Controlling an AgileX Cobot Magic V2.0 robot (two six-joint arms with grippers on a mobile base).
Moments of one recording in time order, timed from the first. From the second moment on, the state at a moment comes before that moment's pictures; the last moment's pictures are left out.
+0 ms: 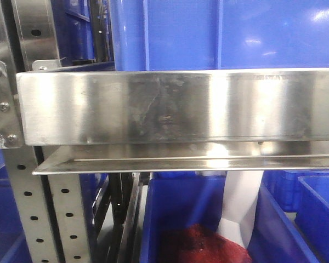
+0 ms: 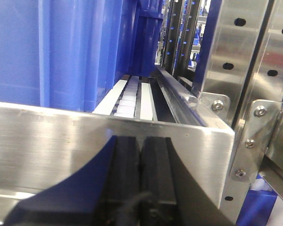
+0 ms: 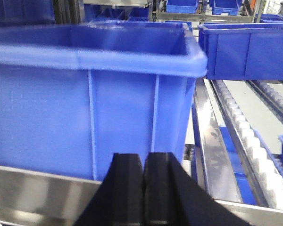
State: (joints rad) left arm -0.03 -0.02 0.03 0.01 0.01 -0.09; right arm 0.29 0.18 -0.55 -0.20 0.58 0.19
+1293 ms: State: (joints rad) left arm -0.03 -0.02 0.03 0.01 0.01 -0.09; right arm 0.00 -0.01 0.03 0.05 -0.02 -0.02
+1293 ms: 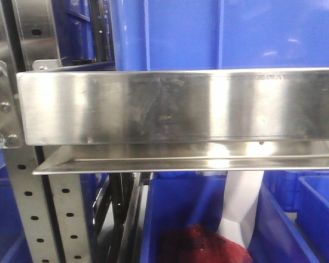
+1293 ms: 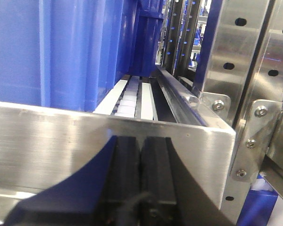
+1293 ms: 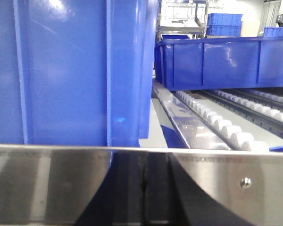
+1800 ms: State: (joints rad) left arm -0.03 -0.02 0.03 0.01 0.01 -0.09; right arm 0.00 -0.01 0.03 0.05 0.03 -0.02
